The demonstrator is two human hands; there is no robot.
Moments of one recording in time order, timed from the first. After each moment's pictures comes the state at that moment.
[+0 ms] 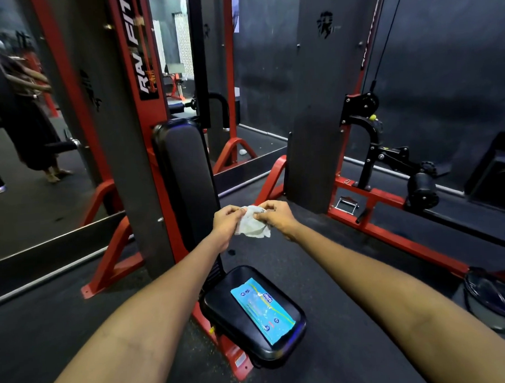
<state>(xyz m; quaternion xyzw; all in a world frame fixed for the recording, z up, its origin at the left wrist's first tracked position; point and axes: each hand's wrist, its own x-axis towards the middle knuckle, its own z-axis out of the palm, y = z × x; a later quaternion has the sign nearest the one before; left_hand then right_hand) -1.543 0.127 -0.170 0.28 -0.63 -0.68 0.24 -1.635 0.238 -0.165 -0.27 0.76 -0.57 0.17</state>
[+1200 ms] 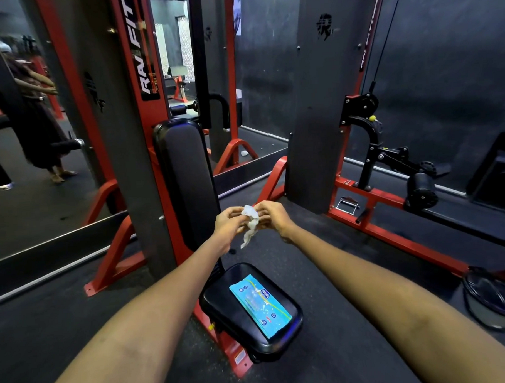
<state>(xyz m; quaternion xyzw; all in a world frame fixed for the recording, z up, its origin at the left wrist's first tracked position) -1.529 0.151 -0.174 0.26 -0.61 -0.71 0.22 -1.608 0.253 -0.154 -0.22 0.69 -0.64 0.26</state>
